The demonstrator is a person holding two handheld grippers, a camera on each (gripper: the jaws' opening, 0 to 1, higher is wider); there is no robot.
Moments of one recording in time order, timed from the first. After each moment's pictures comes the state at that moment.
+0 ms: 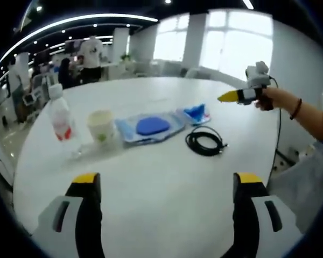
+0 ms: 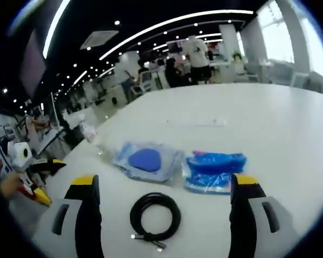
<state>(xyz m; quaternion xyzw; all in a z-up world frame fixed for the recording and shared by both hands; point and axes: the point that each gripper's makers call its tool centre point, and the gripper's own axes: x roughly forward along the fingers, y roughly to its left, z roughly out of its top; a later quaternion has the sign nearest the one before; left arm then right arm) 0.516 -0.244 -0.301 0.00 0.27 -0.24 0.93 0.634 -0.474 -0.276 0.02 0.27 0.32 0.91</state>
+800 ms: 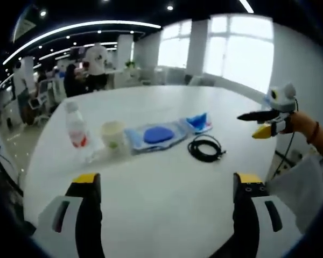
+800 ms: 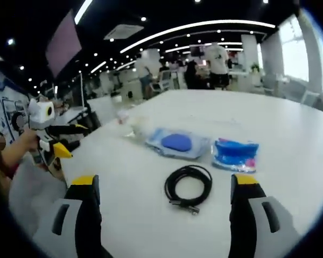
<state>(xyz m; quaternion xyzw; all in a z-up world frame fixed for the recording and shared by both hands) 0.491 -0.223 -0.263 0.00 0.25 -0.22 0.94 0.533 -0.454 -0.263 -0.02 0.23 0.37 0.90</state>
